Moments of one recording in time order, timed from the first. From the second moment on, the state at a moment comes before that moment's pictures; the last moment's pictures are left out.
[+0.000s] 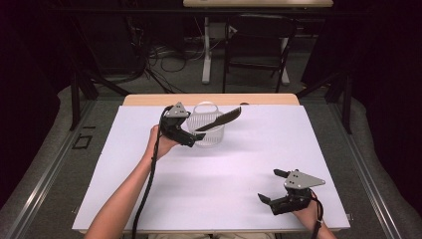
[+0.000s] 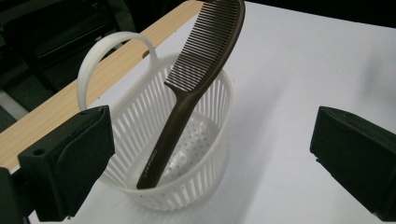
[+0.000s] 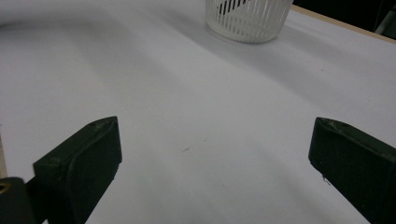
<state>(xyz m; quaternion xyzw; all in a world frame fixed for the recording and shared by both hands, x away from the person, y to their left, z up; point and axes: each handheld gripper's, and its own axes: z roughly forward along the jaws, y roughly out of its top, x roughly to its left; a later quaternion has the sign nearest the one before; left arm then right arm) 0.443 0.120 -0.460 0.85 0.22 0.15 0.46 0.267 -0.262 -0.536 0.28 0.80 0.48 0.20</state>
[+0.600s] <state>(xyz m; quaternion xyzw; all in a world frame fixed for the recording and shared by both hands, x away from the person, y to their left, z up) 0.412 0.138 -0.461 0.85 0.26 0.16 0.43 0.267 -0.262 -0.535 0.28 0.80 0.48 0.20</state>
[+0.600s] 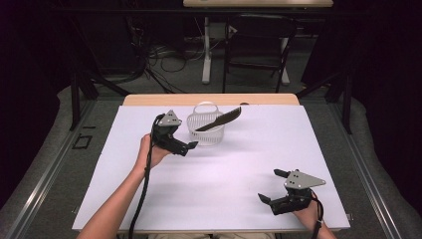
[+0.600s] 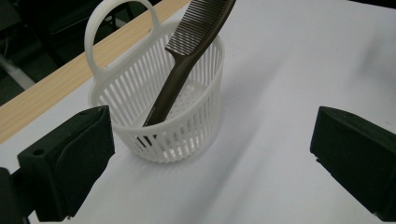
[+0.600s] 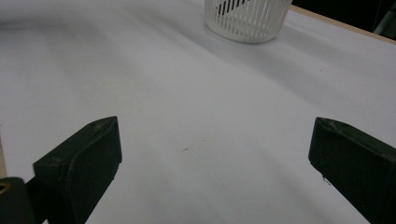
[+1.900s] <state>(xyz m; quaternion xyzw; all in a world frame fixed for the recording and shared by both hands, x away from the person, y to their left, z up) 0.350 0.176 -0.487 0.84 0.30 0.17 0.42 0.267 -0.262 -0.535 0.29 0.80 0.48 0.20</state>
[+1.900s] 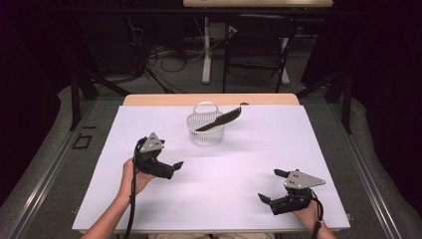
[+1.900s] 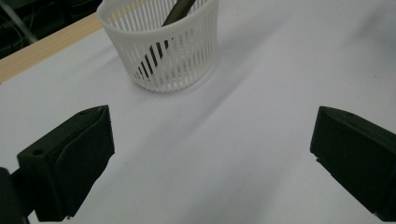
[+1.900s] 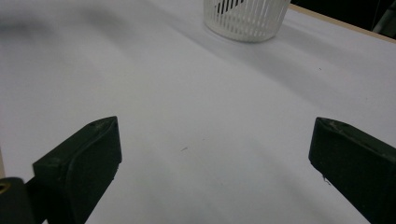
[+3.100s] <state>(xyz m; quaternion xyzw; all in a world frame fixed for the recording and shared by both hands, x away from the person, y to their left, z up) 0.296 0.194 -0.515 0.84 0.31 0.19 0.41 0.266 -0.263 -0.535 0.29 0.80 0.48 0.20</state>
